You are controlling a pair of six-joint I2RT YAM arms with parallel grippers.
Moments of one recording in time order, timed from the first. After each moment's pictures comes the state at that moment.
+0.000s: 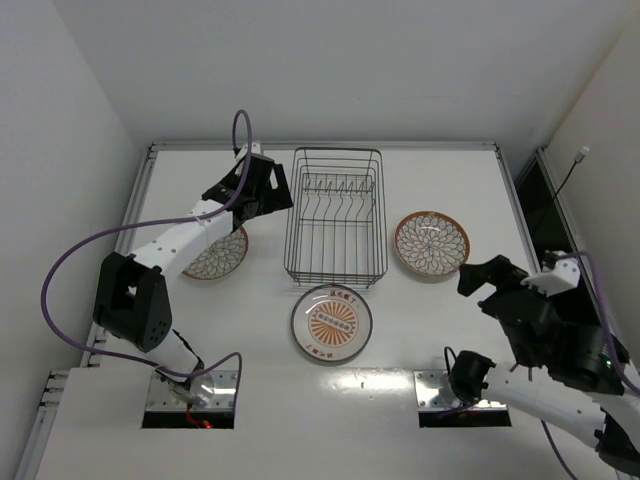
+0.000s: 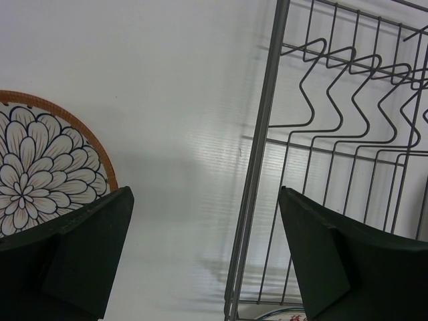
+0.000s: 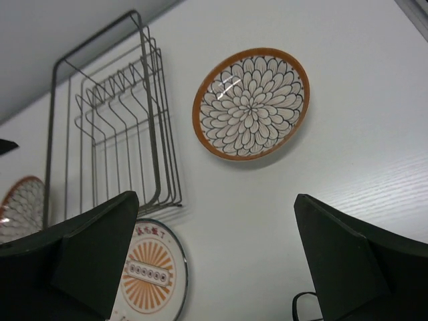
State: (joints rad) left arm -0.42 1.59 1.30 -0.43 -0.31 -0.55; right arm 0.99 0.42 0.93 -1.18 0.99 1.04
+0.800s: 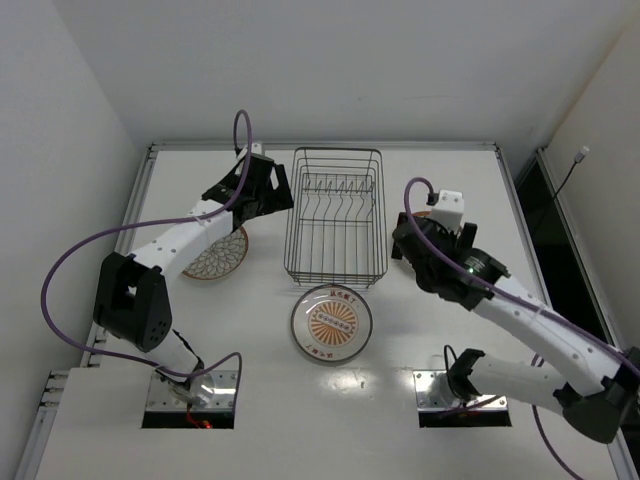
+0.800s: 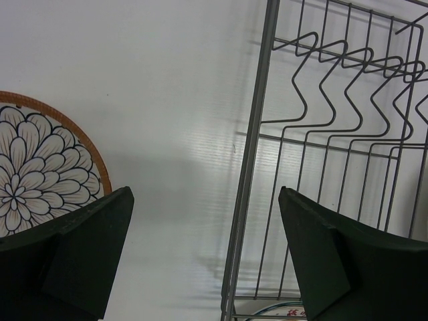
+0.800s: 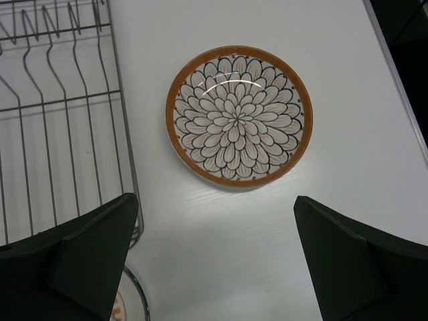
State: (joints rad) left arm -0.42 1.59 1.30 -0.43 -0.28 -0.55; right arm 0.79 1.02 0.99 -0.81 0.90 0.67
